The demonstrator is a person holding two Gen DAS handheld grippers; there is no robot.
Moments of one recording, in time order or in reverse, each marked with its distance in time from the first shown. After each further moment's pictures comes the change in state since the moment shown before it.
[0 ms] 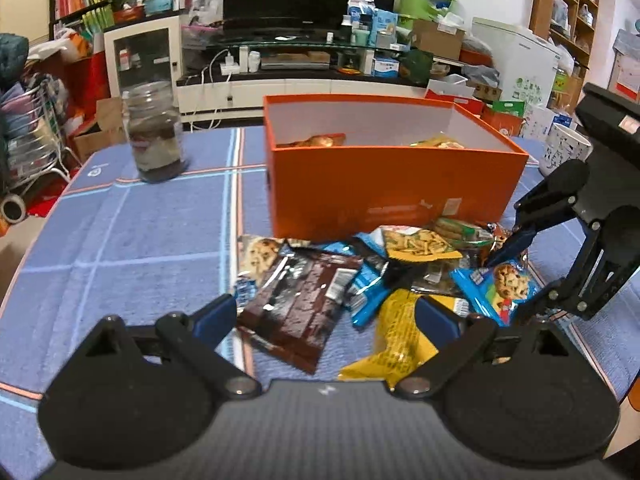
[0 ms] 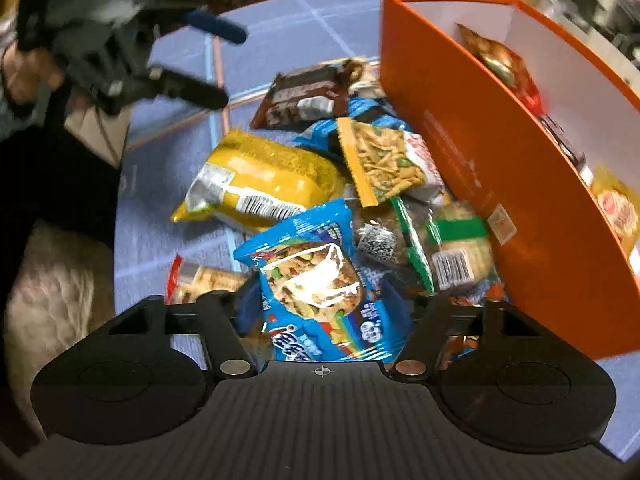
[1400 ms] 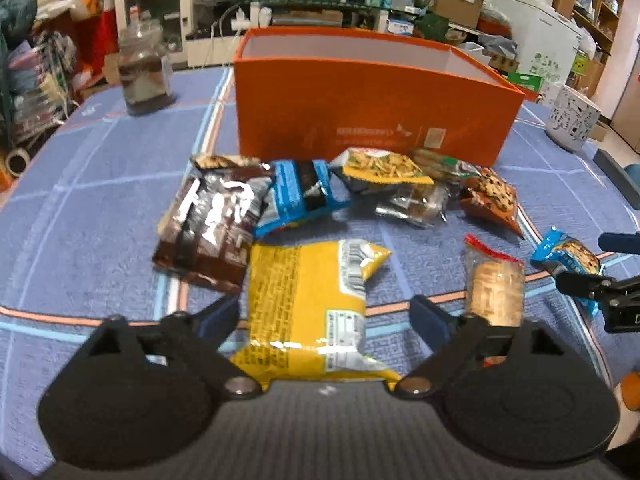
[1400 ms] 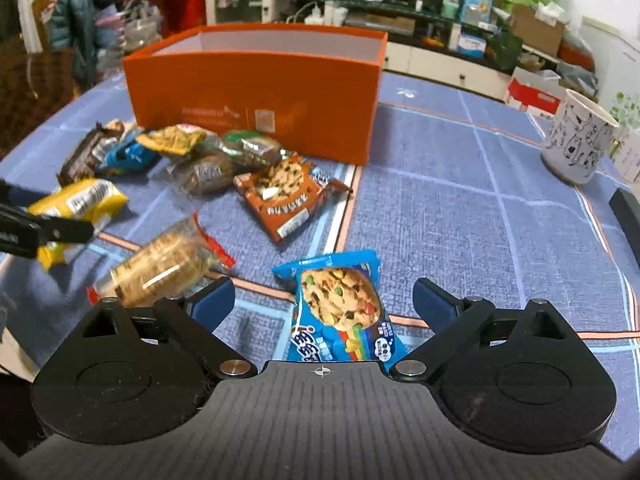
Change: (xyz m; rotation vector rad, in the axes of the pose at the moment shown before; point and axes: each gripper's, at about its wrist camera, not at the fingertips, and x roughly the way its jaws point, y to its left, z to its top) left arm 0.011 -0.040 -0.036 -0.065 0.107 0.053; right arm -0.036 0.101 -0.109 0.714 -0.245 -0.700
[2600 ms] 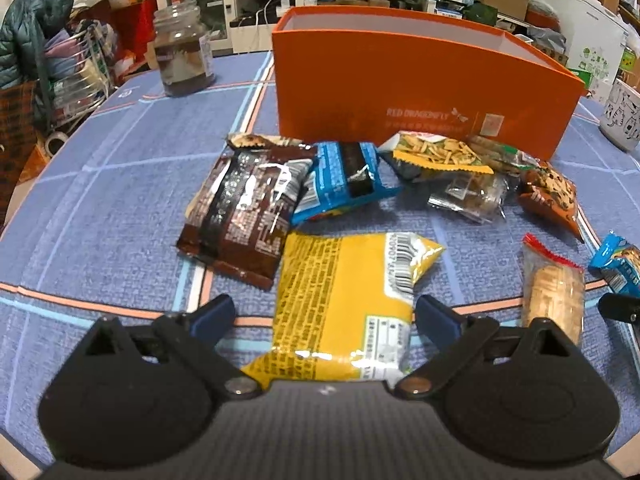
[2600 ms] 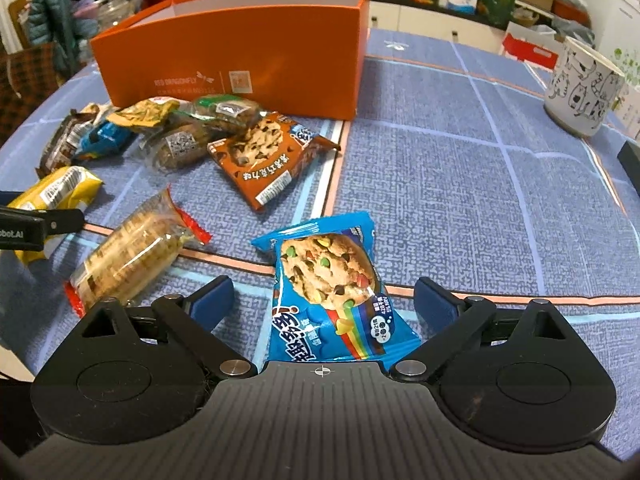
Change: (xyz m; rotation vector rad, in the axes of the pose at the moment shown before) left arm 0.027 -0.001 -0.001 -0.043 0.045 0.142; right arm 0.025 -0.008 -0.003 0.077 0.108 0.009
